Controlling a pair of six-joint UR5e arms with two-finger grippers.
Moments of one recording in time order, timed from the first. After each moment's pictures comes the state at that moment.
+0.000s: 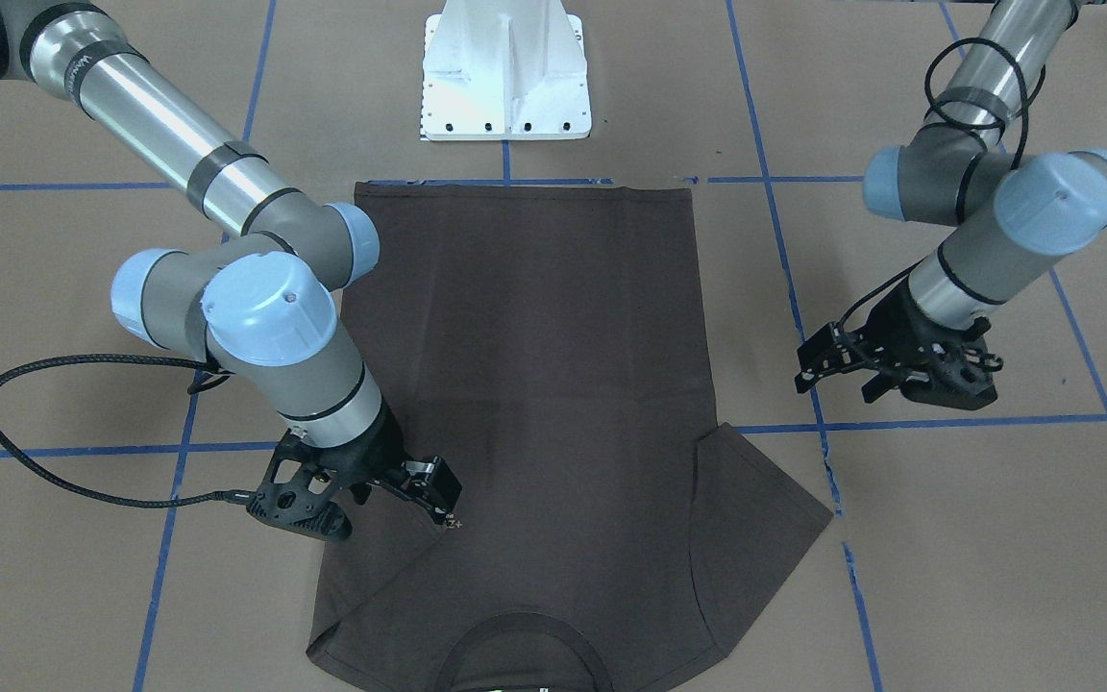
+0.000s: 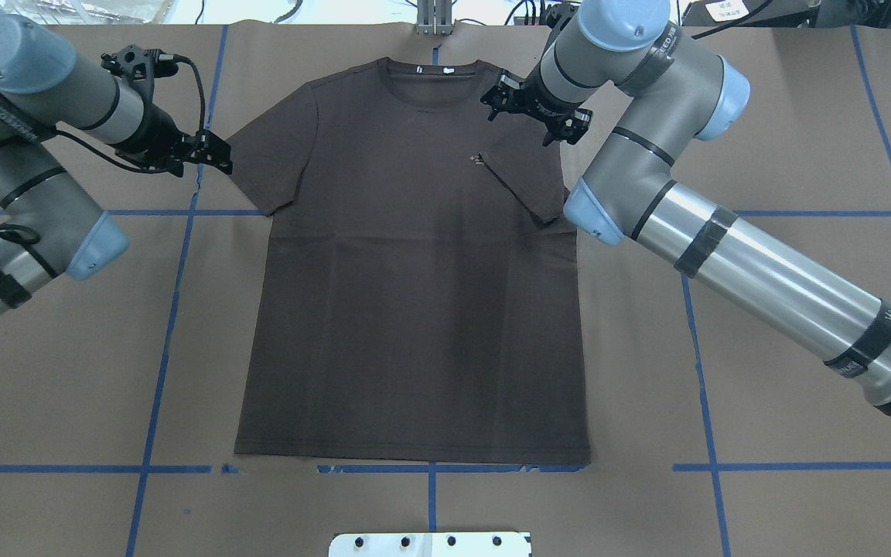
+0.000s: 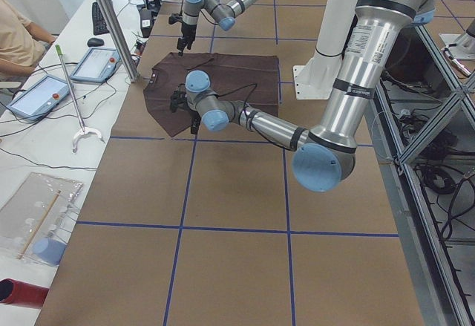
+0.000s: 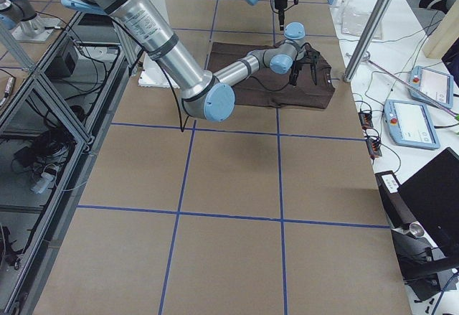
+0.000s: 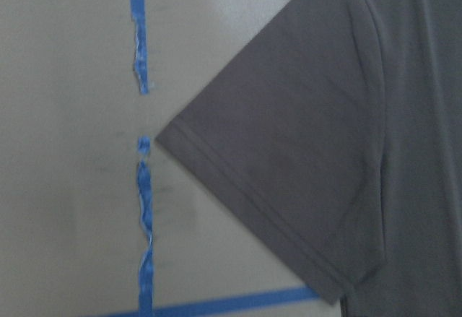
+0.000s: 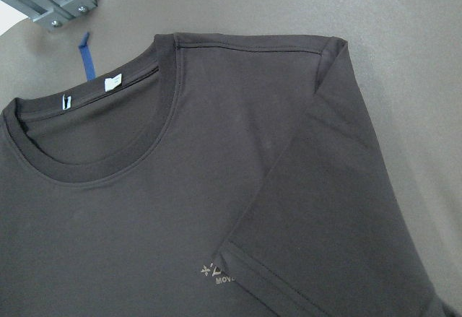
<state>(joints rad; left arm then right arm) -0.94 -2.09 -1.30 -2.17 -2.11 -0.95 0.84 -0.77 1.22 -1.08 2.02 1.42</state>
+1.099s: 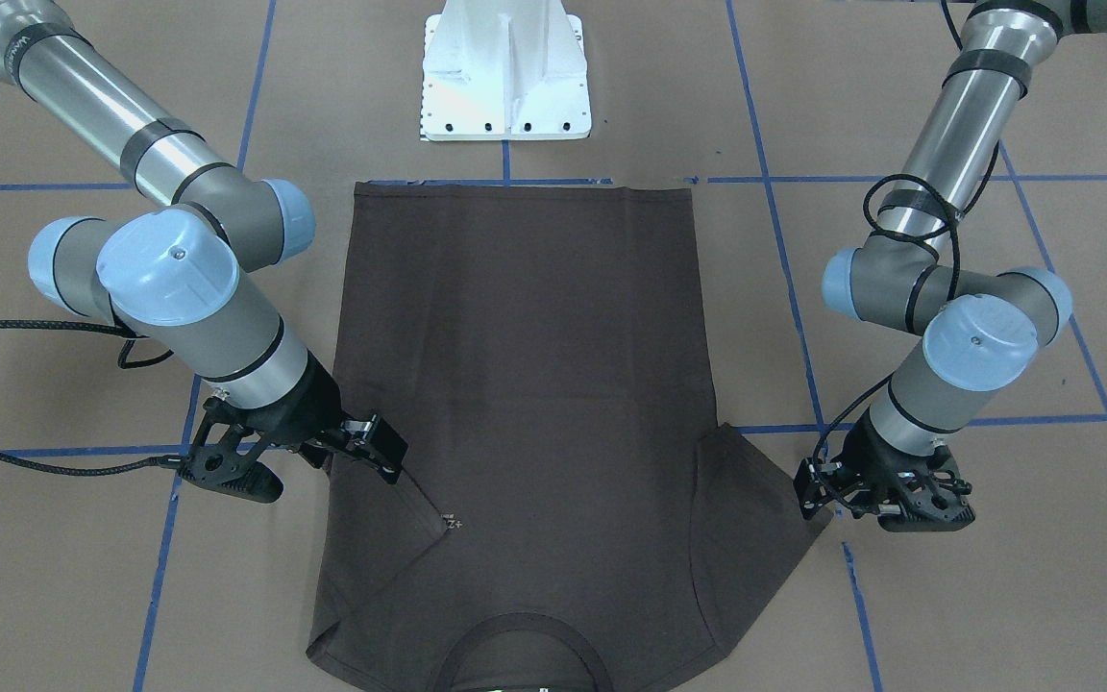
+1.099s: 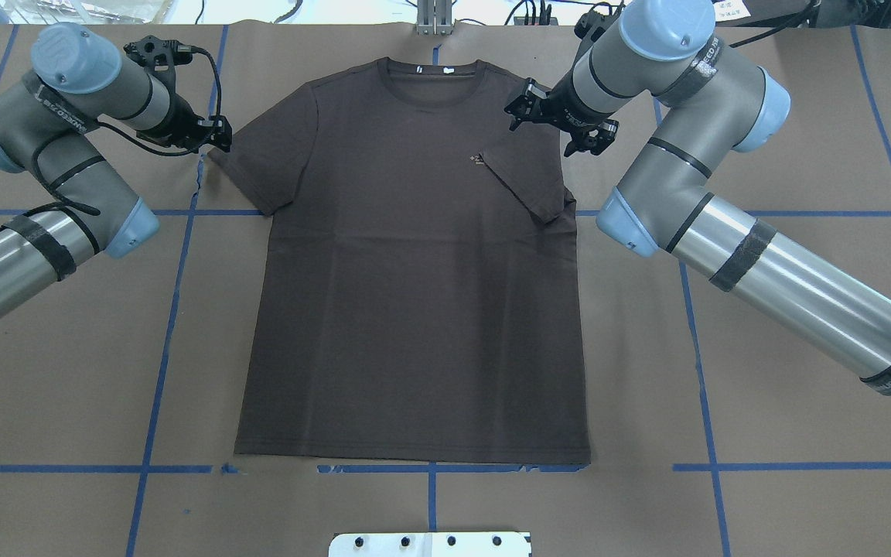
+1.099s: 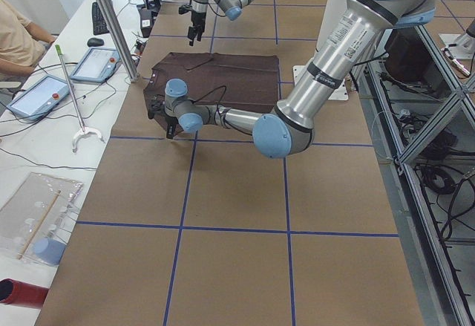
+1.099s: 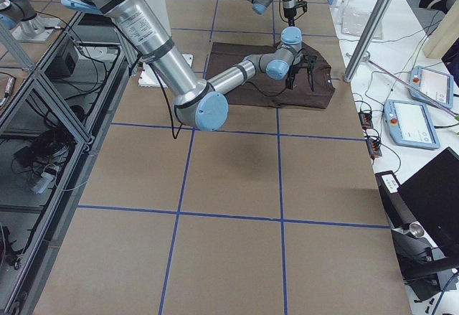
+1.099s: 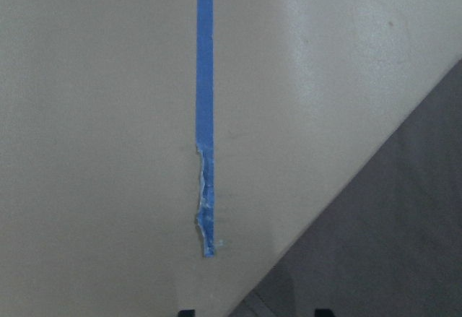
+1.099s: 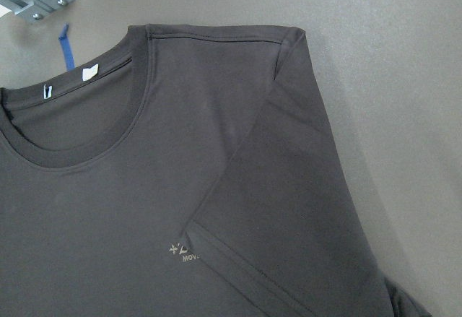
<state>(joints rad) -0.94 -2.20 -1.03 -2.32 -2.01 -0.95 0.85 -0.85 1.30 -1.07 2.05 1.42</state>
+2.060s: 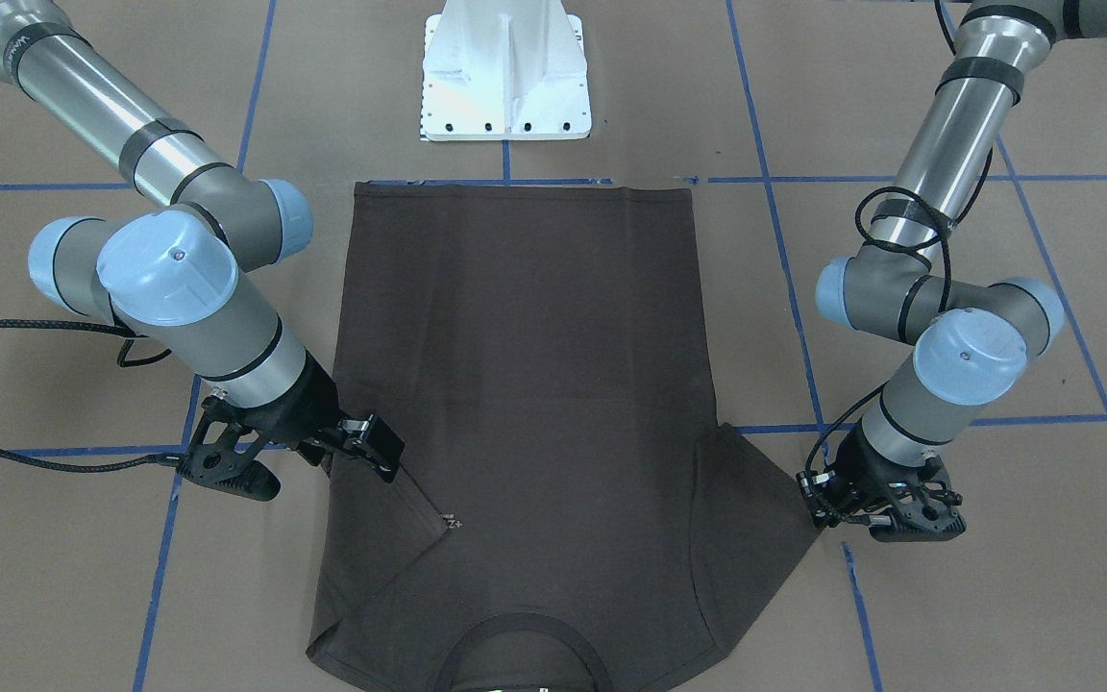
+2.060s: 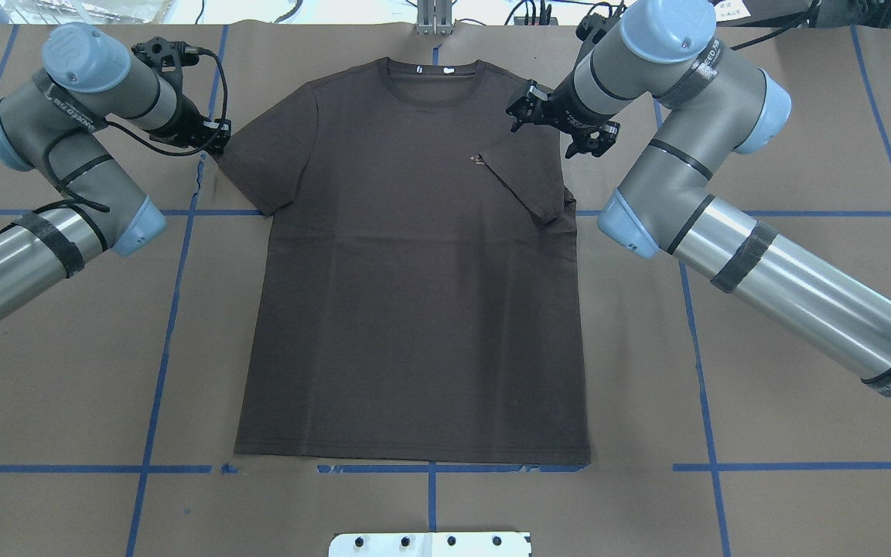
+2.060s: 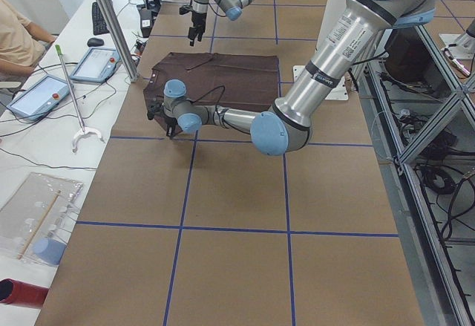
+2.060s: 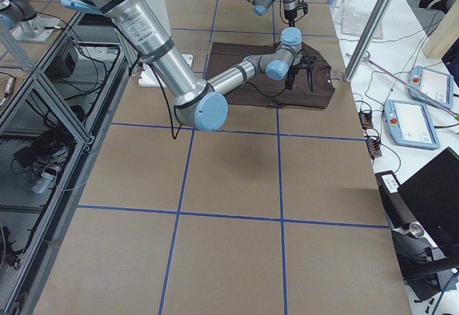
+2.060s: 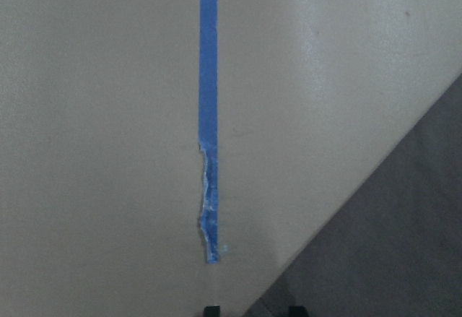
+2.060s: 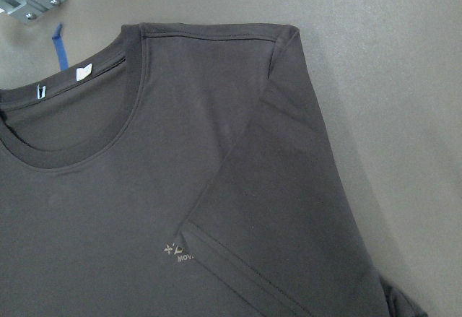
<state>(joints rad) -0.93 -2.23 -1.00 -2.32 -2.01 -0.95 0.85 -0.85 1.30 -1.07 2.05 1.43</state>
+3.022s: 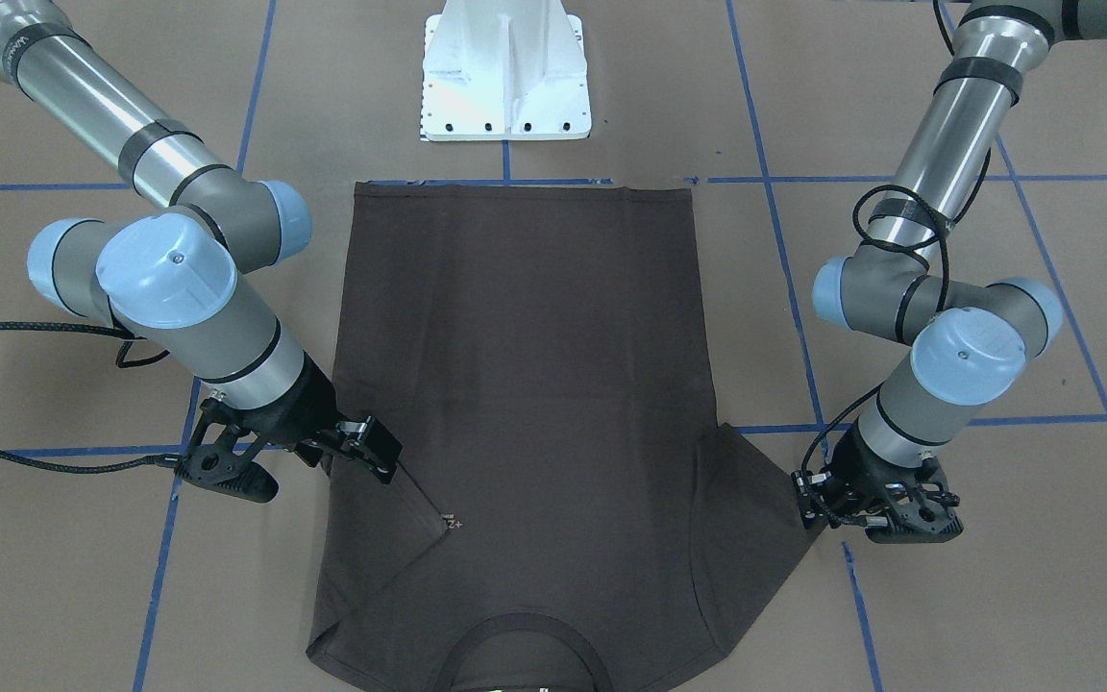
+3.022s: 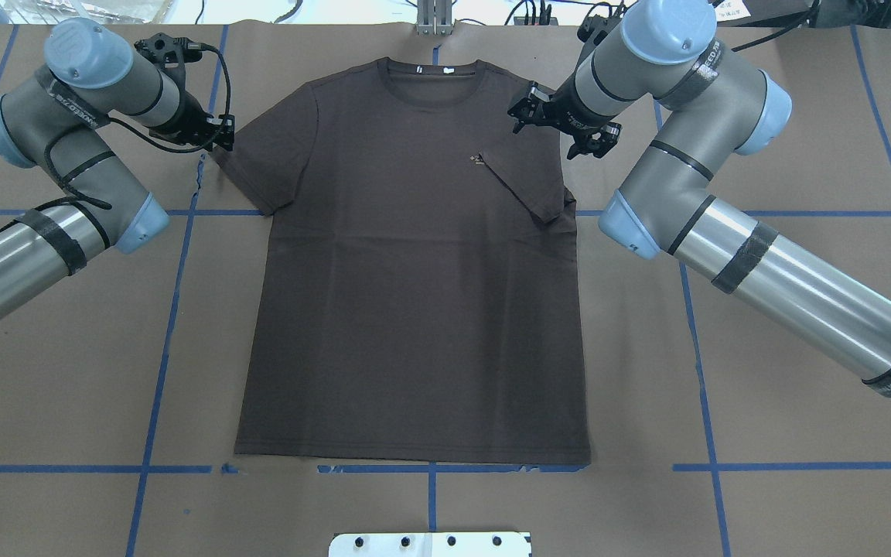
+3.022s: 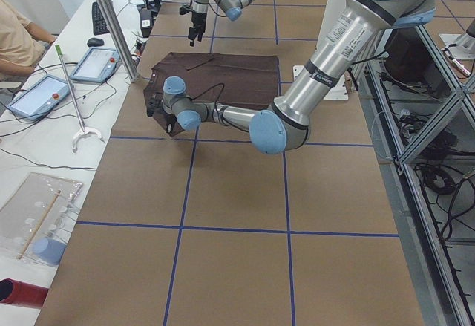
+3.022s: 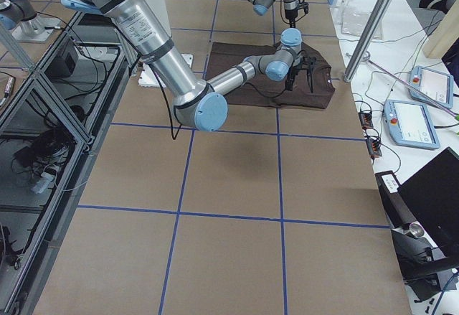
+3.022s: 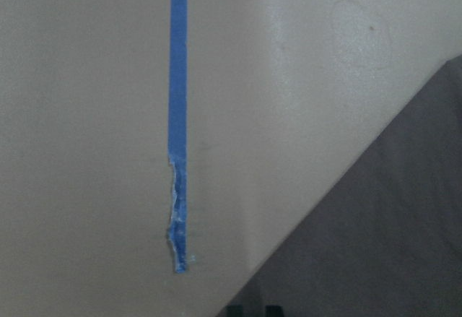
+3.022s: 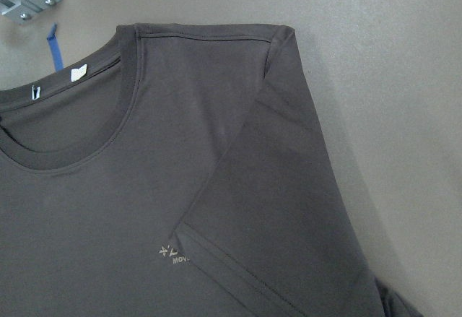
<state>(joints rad) -0.93 -2.23 -1.00 -2.32 -2.01 -0.95 0.85 -0.85 1.30 -1.07 2.05 1.42</state>
